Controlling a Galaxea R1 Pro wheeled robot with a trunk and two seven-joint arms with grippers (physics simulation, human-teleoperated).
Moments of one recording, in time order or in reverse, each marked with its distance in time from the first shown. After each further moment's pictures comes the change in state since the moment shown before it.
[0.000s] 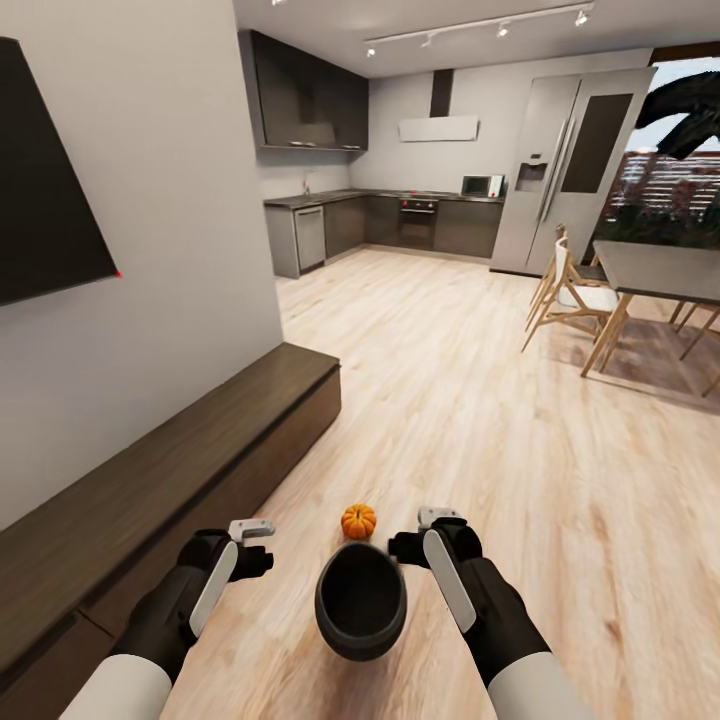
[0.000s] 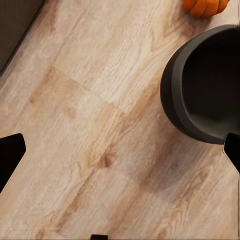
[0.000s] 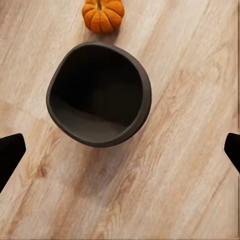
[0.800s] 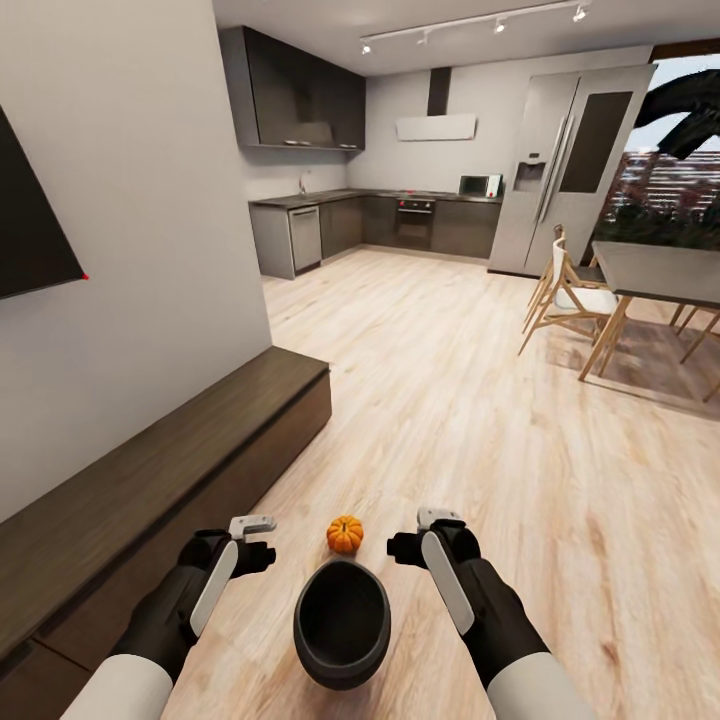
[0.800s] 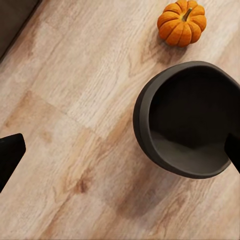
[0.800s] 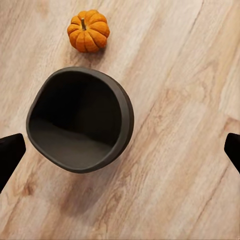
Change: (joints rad) left arm 0.000 -0.005 0.006 0.000 0.008 -0.045 -0.009; right arm 0.000 0.000 0.009 0.015 0.000 -0.029 0.003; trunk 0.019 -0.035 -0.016
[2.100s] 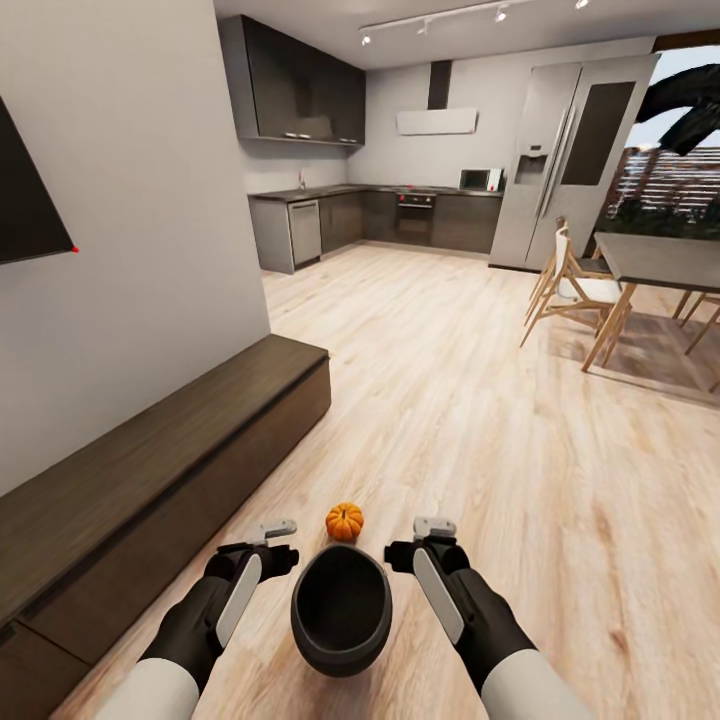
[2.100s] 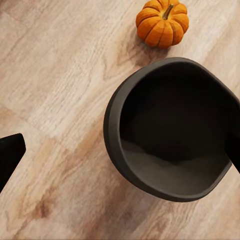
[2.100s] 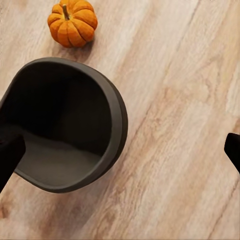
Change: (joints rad) left arm 0.000 -0.078 0.001 0.108 0.005 -0.189 -0.002; right arm -0.020 0.000 0.043 0.164 0.005 -0.190 0.003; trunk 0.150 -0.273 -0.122
